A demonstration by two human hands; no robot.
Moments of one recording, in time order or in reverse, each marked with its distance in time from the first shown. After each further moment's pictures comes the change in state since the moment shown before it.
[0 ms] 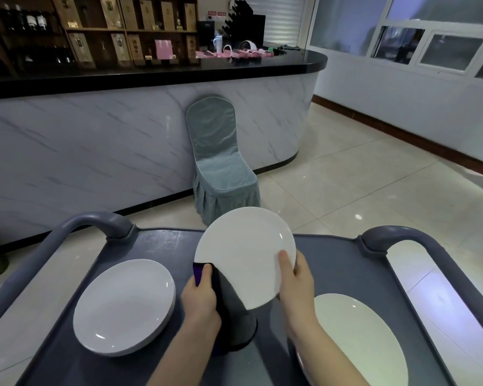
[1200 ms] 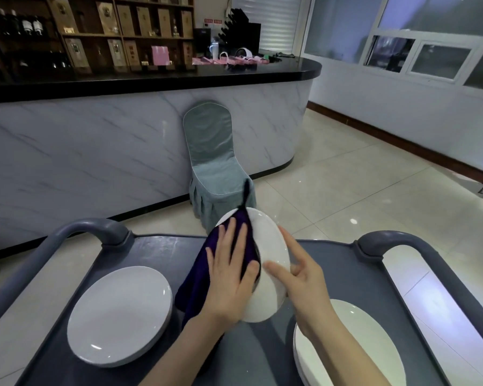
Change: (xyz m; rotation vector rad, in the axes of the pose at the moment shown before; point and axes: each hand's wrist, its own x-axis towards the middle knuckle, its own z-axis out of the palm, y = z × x) left_hand -0.011 0.015 0.024 0.855 -0.485 1.078; right_hand -0.001 -0.036 -0.021 0.016 -0.396 -0.230
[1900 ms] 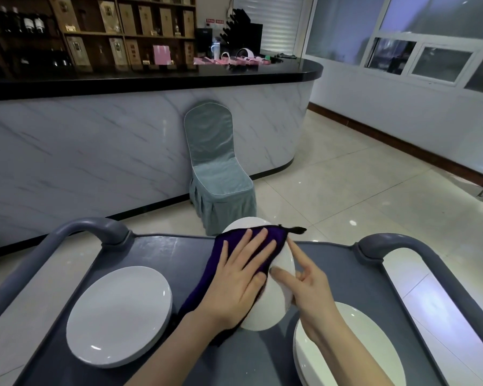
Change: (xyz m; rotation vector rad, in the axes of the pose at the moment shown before) left_hand 0.005 -0.010 -0.004 0.127 -0.213 0.262; right_hand 0.000 0.010 -0.010 0.159 -0.001 0.179
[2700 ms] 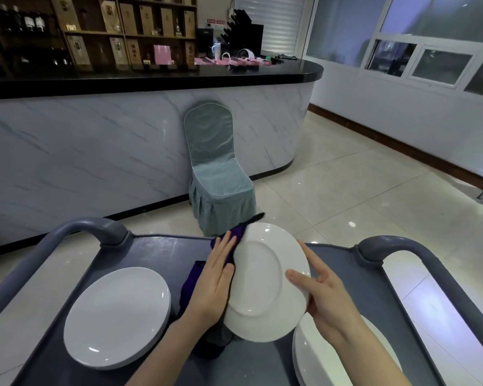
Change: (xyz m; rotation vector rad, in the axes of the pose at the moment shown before) left_hand -0.016 -0.038 0.010 -0.398 0.207 -0.295; right_hand 0.000 -0.012 -0.026 0.073 -0.076 0.093
